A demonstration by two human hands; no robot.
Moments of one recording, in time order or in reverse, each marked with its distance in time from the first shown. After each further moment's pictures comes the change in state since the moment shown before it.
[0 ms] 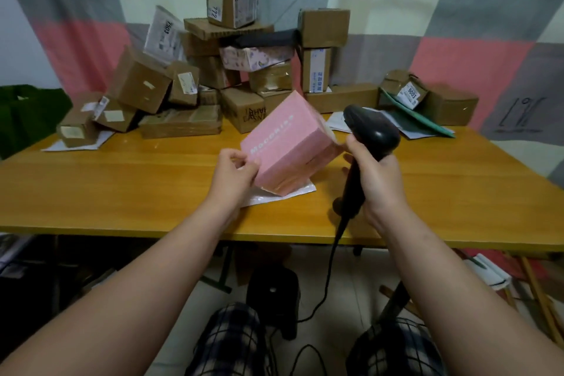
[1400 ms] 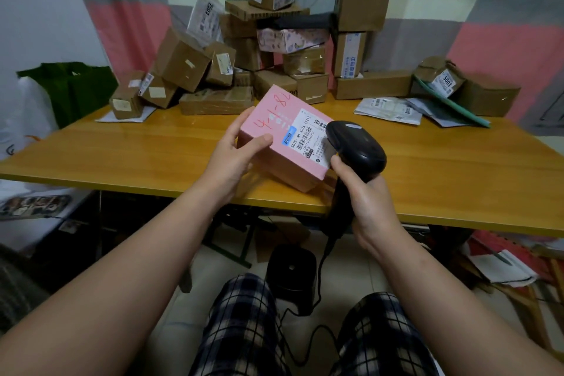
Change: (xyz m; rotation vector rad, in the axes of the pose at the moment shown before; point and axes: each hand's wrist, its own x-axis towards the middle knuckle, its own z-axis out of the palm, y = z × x) left_hand -0.034 0.008 -0.067 -0.200 -0.145 0.075; right_hand -0.077 0.031 0.033 0.106 -0.208 0.081
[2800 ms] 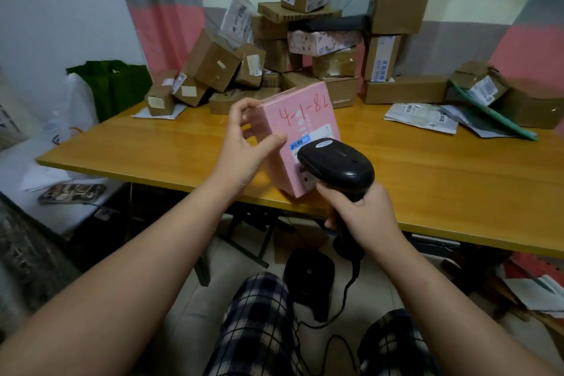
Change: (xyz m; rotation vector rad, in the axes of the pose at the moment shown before) left_hand -0.004 0.013 -0.025 0.222 0.146 0.306; right_hand -0.006 0.010 0.025 -0.409 -0.240 -0.165
